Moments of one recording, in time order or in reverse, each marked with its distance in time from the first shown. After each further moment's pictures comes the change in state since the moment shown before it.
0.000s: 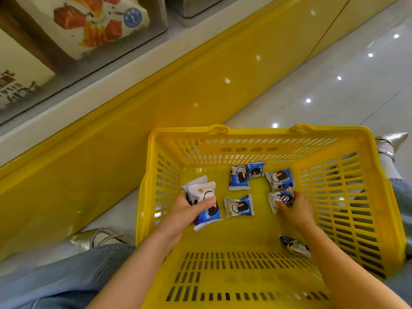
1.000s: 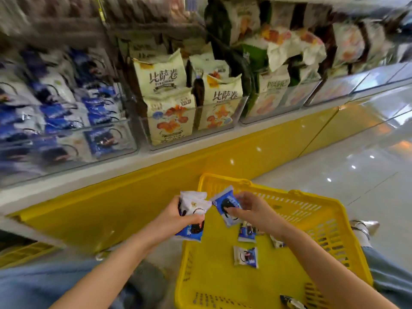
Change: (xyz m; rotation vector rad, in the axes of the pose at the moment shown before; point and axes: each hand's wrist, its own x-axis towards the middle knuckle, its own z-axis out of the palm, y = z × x) left_hand -0.133 0.069 -0.083 0.268 0.006 0.374; right_hand -0.209 -0.210 -0.082 0.226 -0.365 -0.771
